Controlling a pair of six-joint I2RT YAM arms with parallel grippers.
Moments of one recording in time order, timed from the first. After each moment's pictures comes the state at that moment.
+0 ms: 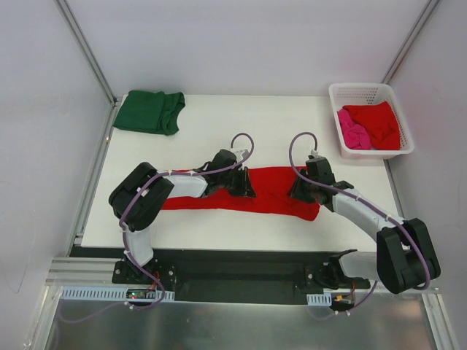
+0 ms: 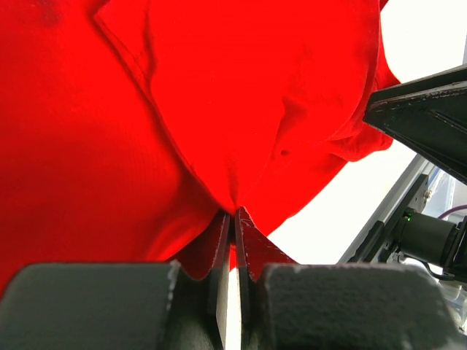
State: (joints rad) left arm -0.71 1.85 0.94 0.19 0.43 -0.71; right arm 0.37 1.27 0.63 -0.28 -0.03 0.62
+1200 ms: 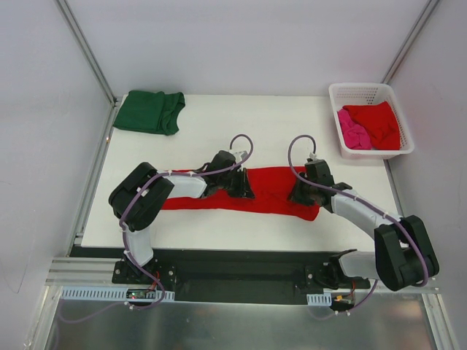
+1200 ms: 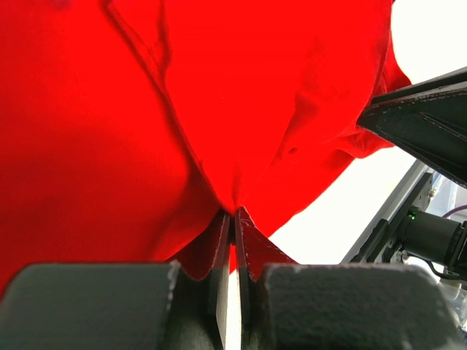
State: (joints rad) left arm -0.71 1.85 0.92 0.20 0.43 -0.71; right arm 0.37 1.29 0.61 -0.27 -0.06 0.63
